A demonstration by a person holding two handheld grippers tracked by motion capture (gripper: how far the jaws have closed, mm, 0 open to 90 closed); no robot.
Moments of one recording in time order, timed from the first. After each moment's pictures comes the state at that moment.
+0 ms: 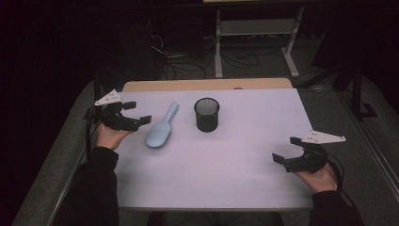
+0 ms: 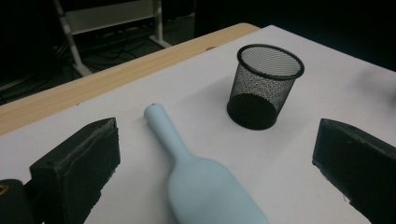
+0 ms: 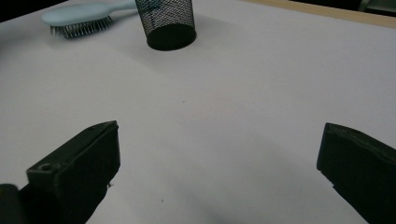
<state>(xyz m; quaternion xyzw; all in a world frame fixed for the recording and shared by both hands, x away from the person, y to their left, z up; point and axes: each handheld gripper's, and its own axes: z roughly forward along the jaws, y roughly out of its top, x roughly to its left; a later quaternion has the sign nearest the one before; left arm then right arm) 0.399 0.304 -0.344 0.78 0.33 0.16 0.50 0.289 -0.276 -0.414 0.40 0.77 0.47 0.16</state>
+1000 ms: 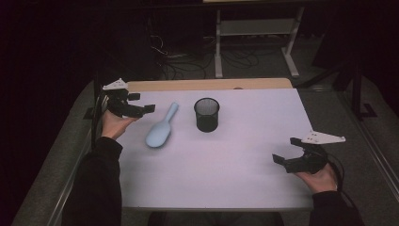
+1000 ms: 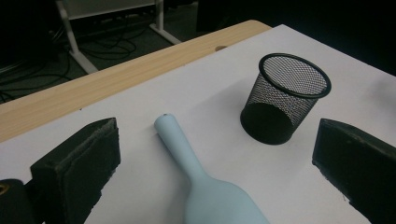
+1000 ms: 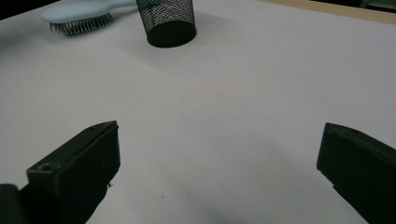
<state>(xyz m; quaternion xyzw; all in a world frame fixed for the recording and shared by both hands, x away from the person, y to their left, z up) 0.443 0.298 -0.341 0.78 0.36 0.14 0.49 0.288 -0.276 -0.416 0.40 0.77 0.47 0.16</state>
